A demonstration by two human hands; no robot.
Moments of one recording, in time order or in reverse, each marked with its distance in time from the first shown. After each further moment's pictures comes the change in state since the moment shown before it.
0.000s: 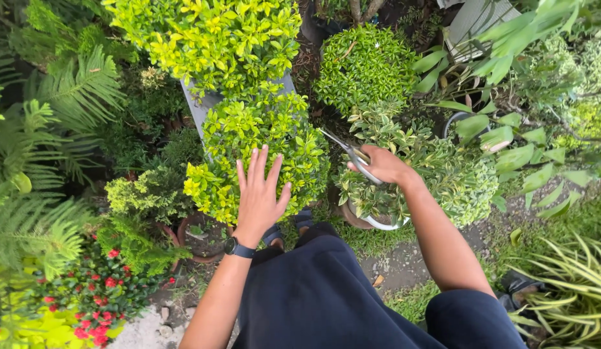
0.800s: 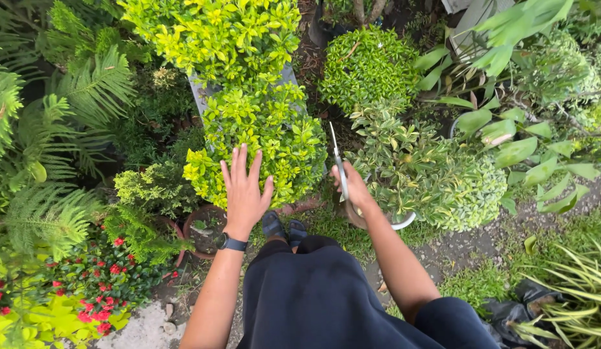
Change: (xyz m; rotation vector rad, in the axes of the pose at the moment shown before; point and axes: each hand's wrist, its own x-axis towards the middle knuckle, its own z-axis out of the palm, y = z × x) left_hand -0.036 -0.017 0.012 0.094 0.085 -0.084; right_hand 0.011 0.017 0.143 0.788 0.214 0.049
